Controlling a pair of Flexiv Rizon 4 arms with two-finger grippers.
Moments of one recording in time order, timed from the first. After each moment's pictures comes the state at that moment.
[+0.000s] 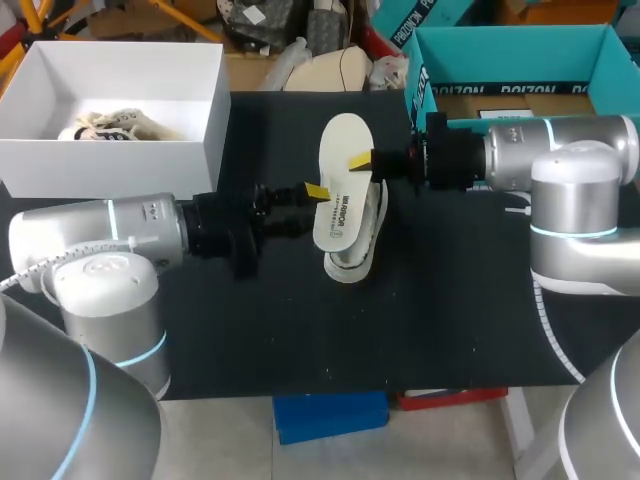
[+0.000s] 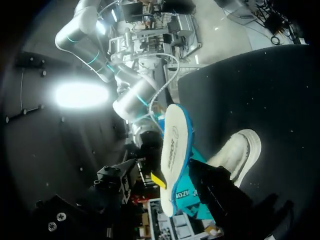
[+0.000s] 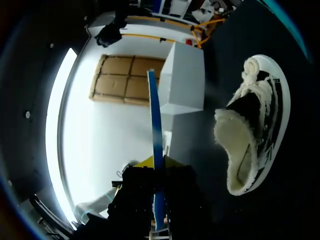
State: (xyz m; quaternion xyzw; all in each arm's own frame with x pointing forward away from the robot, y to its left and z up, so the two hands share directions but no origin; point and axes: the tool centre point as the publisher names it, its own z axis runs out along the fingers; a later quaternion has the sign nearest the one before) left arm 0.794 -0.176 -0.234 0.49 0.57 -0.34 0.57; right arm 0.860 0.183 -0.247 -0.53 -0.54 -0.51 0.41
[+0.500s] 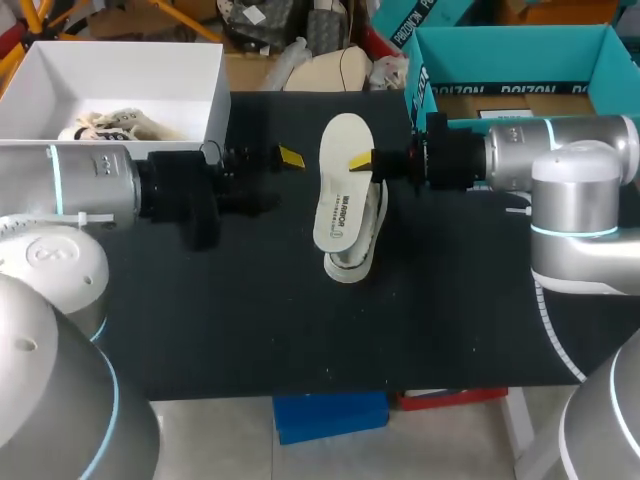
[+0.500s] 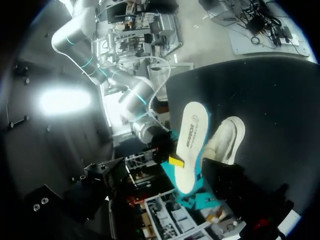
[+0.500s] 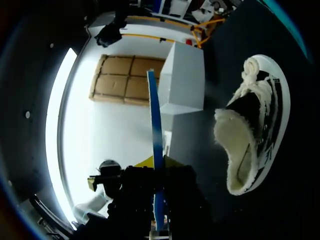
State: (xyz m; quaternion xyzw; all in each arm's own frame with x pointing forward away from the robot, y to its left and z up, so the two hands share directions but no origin) left arm 0.779 -0.136 -0.164 0.55 0.59 -0.27 0.53; right arm 0.860 0.182 -0.247 -0.53 -0.54 -0.51 0.41
